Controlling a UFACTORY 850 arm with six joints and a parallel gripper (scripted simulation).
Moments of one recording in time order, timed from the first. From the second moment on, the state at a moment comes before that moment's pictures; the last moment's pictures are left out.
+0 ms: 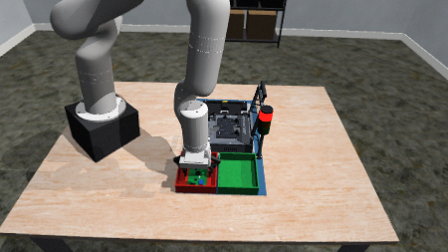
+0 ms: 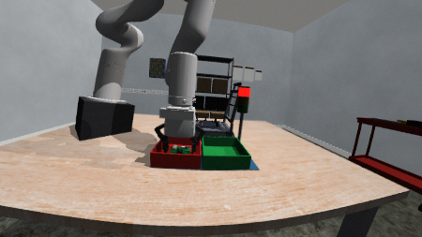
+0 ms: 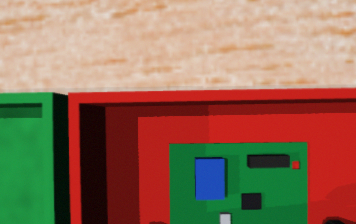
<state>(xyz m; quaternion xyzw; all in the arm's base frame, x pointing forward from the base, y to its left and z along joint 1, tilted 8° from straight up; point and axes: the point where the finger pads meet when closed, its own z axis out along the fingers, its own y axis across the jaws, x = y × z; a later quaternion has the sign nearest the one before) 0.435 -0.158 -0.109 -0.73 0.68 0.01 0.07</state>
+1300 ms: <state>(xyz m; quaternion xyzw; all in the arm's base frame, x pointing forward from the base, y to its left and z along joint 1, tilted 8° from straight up) 0.428 -0.168 -0.024 -0.73 0.68 -0.01 0.07</state>
